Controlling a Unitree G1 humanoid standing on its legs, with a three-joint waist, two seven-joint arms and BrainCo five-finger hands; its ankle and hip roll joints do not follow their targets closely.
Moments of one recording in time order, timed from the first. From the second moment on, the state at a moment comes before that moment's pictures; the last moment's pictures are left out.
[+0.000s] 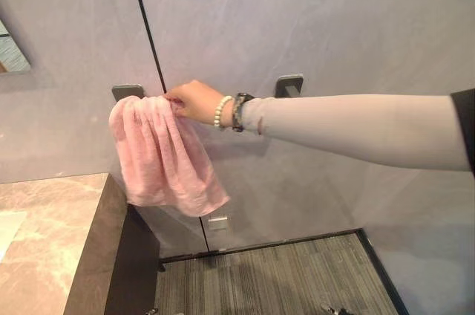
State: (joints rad) left arm 0.04 0.23 -0.16 1.29 -0.14 -0.09 0.04; right arm -0.01 -0.26 0.08 1.28 0.42 -0.02 0.02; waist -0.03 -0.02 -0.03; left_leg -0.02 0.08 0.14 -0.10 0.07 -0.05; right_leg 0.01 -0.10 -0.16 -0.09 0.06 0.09
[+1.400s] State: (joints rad) left arm 0.42 0.81 0.20 -0.44 0.13 -0.13 -0.06; right arm -0.03 -0.44 0.05 0.59 0.38 -0.08 -0.08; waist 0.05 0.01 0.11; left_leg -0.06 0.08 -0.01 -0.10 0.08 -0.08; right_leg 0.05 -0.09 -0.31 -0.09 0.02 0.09
